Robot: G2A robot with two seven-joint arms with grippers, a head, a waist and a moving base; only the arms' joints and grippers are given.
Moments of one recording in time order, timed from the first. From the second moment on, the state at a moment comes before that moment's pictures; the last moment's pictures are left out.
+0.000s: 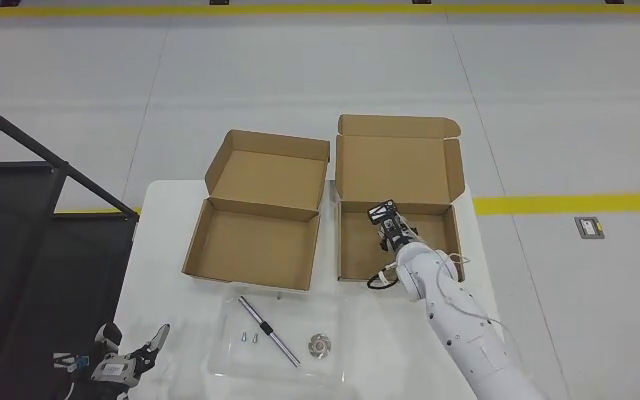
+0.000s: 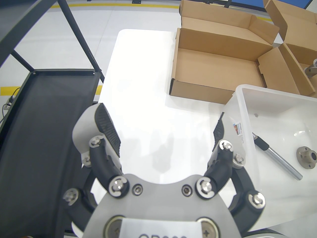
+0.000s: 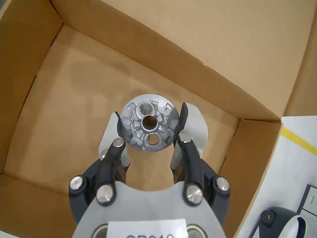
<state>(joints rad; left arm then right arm) 1.89 -1.16 -1.85 -1.80 1.07 -0.17 0.19 -0.65 -1.43 1.04 -0.96 -1.48 0.06 0.55</state>
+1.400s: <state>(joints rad) 1.89 -1.16 -1.85 -1.80 1.07 -0.17 0.19 -1.17 -1.35 1.00 -1.91 -1.58 -0.56 0.75</state>
